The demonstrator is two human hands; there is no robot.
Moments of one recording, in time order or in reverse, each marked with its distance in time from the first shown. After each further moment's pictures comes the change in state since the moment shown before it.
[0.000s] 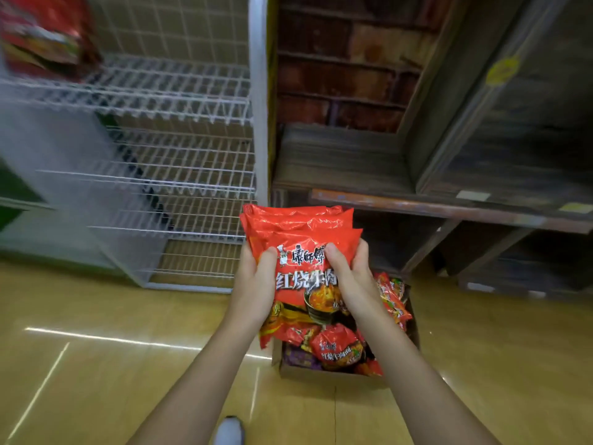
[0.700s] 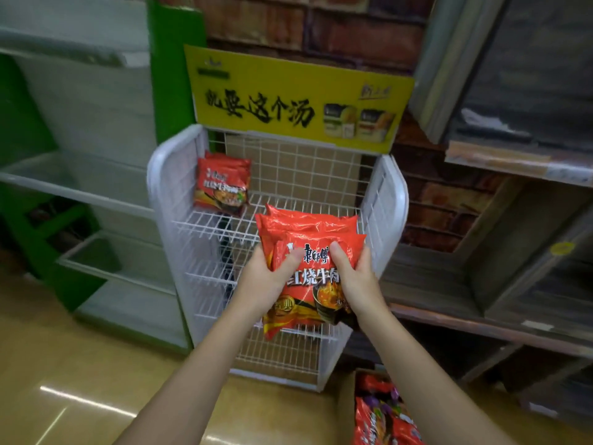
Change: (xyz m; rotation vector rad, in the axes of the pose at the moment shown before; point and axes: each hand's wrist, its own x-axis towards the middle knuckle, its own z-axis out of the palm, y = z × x) left_hand 0.063 0.242 -0.278 0.148 -0.045 0.233; right_hand 0.004 -0.273 0.250 0.026 -0.036 -0.203
